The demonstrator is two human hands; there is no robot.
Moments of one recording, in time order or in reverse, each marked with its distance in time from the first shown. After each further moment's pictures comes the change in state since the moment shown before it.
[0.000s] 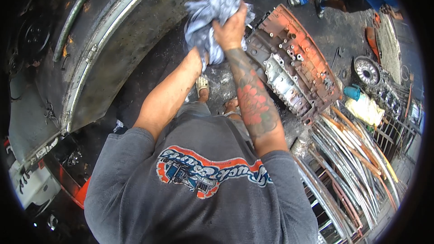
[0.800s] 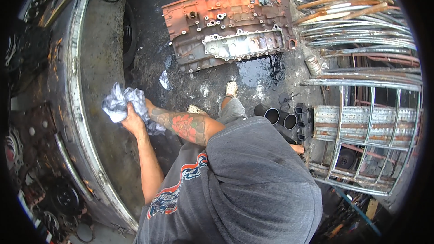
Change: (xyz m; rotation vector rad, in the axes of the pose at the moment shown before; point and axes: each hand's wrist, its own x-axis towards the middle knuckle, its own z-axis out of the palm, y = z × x) left_hand -0.024 -0.024 -0.012 1.601 0.471 0.823; right_hand -0.094 0.057 0.062 1.063 -0.122 0.824
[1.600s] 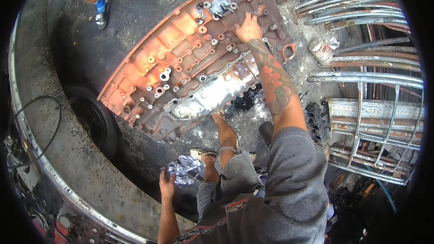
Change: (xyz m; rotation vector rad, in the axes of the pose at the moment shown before) left_hand -0.057 -0.030 0.313 0.635 -1.132 0.037; right_hand -0.015 -0.217 -0.877 -1.114 1.286 0.371
